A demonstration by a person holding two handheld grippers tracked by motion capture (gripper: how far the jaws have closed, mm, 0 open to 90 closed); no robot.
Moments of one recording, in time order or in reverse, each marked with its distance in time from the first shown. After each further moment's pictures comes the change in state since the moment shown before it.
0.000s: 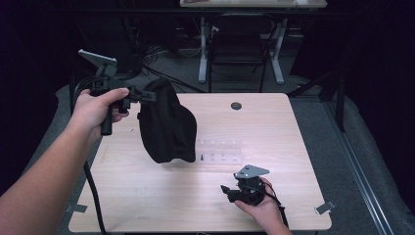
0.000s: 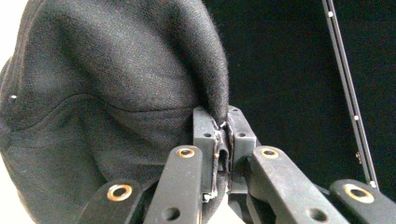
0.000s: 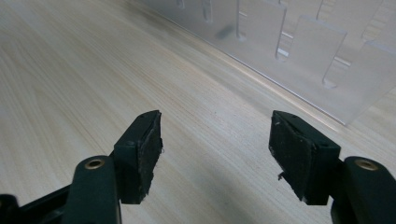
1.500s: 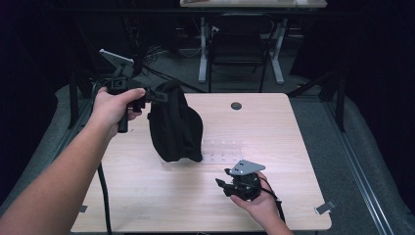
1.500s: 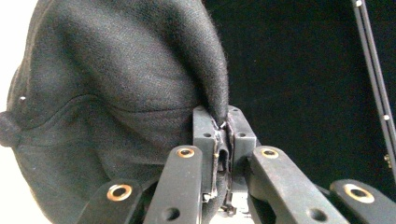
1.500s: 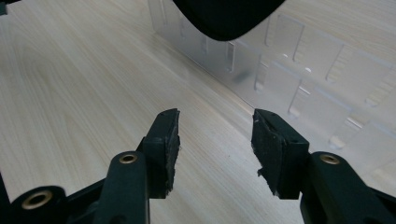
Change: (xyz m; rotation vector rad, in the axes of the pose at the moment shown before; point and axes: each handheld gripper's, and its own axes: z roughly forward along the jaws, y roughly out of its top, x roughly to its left) left arm -0.005 0.006 0.033 0.027 0.070 0.025; right arm 0.012 0.028 -0.007 -0.062 0.031 -0.094
